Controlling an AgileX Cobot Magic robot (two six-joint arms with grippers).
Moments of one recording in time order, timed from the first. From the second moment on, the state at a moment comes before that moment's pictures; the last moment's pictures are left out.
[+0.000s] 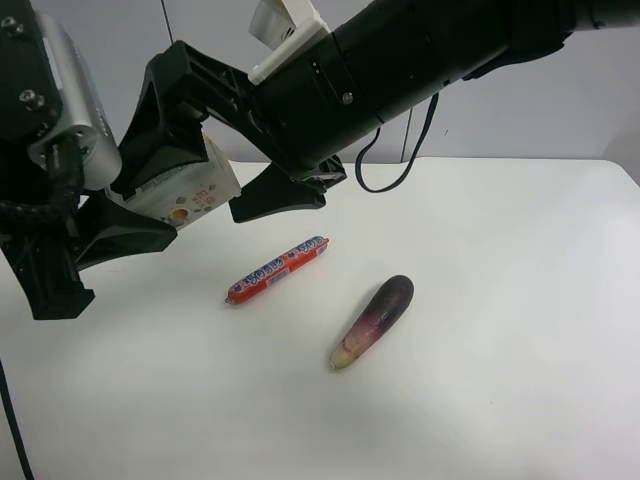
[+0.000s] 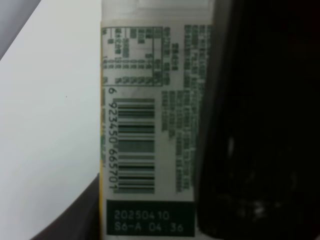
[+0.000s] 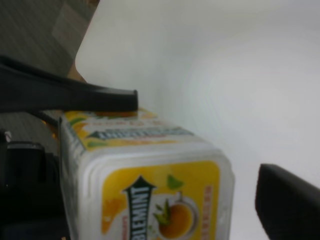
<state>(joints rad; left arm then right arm) -0.72 0.98 -0.75 -0.09 0.53 0.50 0.72 1.60 -1.22 0.99 0.80 -0.41</state>
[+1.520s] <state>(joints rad) -0.72 0.98 -0.75 -0.09 0.53 0.50 0.72 1.19 -1.22 0.22 1.21 -0.11</state>
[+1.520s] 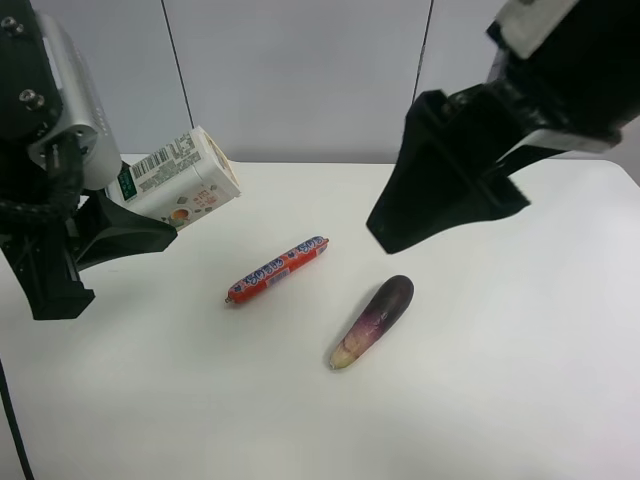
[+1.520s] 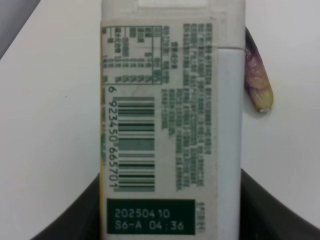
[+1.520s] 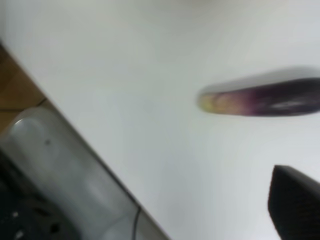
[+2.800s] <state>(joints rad) -0.72 0.98 -0.75 -0.09 0.53 0.50 0.72 0.21 -0.53 0.00 1.11 0.01</state>
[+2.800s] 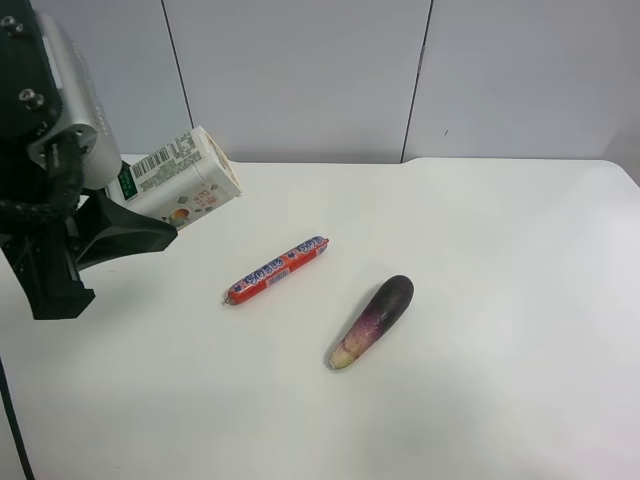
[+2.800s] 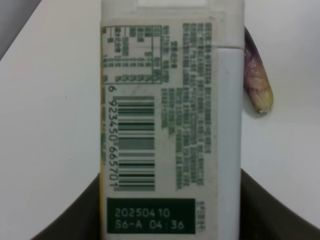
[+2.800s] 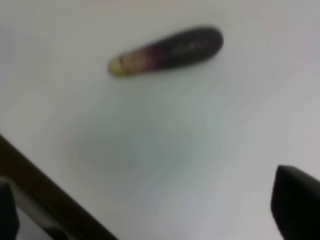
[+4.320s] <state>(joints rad) -0.72 1.05 -0.75 -0.09 0.51 0.41 0.20 0.00 -0.51 0.01 1.07 0.01</state>
